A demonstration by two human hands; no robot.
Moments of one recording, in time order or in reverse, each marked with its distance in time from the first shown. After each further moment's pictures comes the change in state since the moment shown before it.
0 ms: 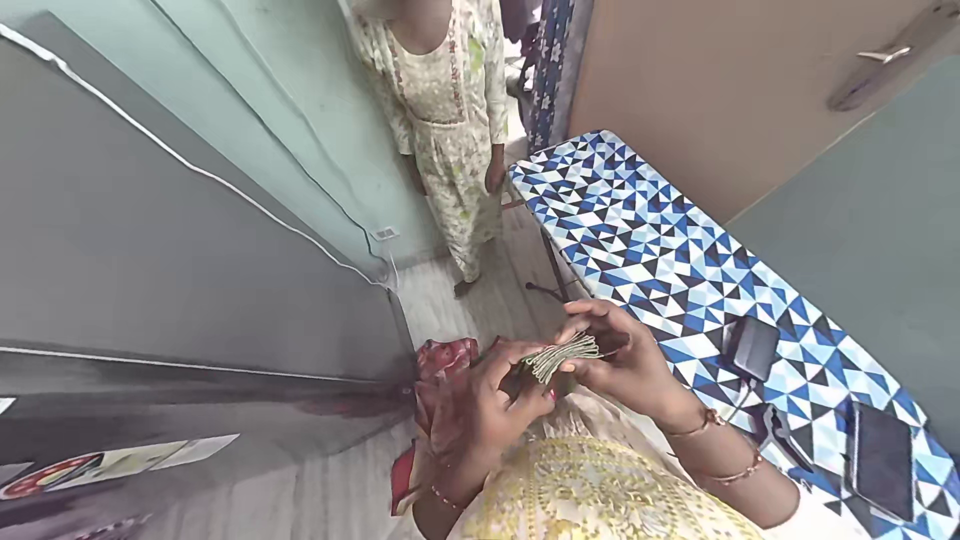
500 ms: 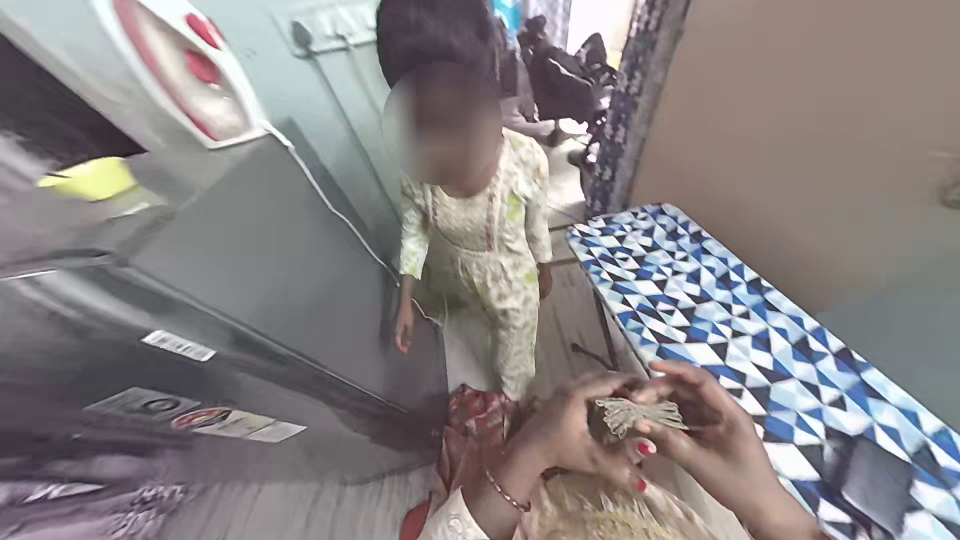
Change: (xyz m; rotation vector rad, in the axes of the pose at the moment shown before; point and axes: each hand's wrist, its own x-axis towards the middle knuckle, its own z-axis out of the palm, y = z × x) left_hand 0.054 0.005 0.011 0.005 -0.437 0.068; right_hand 0.001 -0.008 -0.017 -0.136 0.070 -0.134
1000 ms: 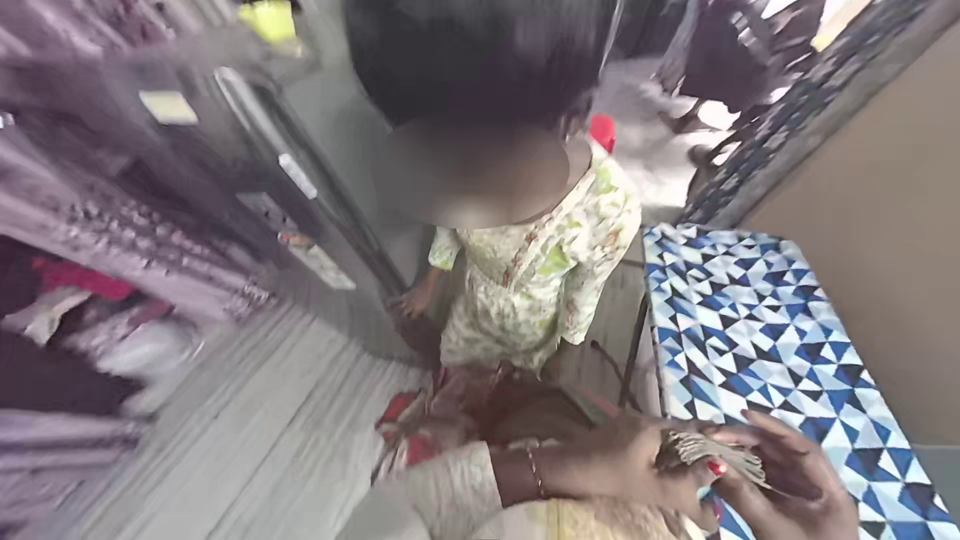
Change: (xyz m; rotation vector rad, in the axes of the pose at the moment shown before) left_hand 0.015 0.036 0.097 -0.036 0.137 -0.380; right_hand -0.020 0.003 -0.081 0.070 -0.211 0.071
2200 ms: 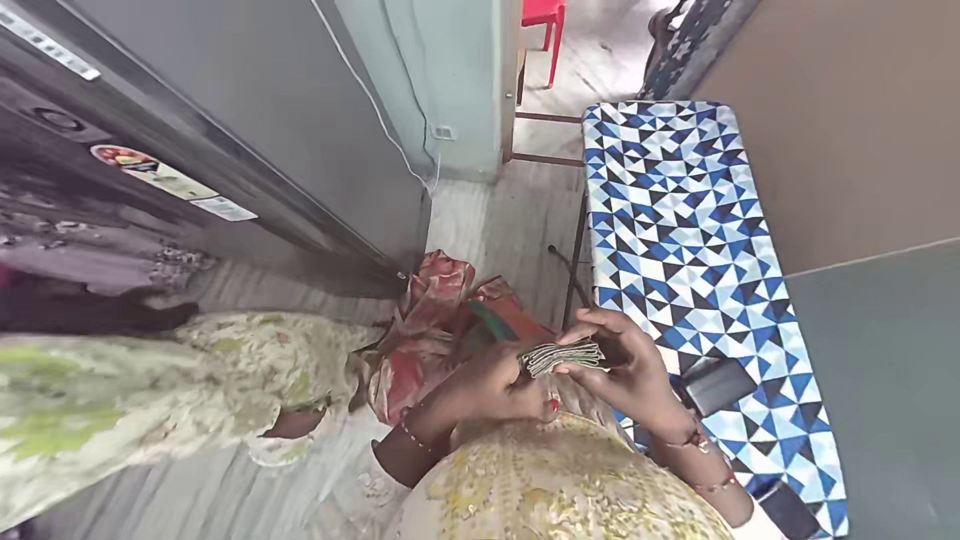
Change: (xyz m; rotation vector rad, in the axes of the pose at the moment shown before) left_hand -0.075 -0.021 0.041 0.170 0.059 0.054; right_hand -0.048 0.009 0.002 0.107 -0.231 -0.071
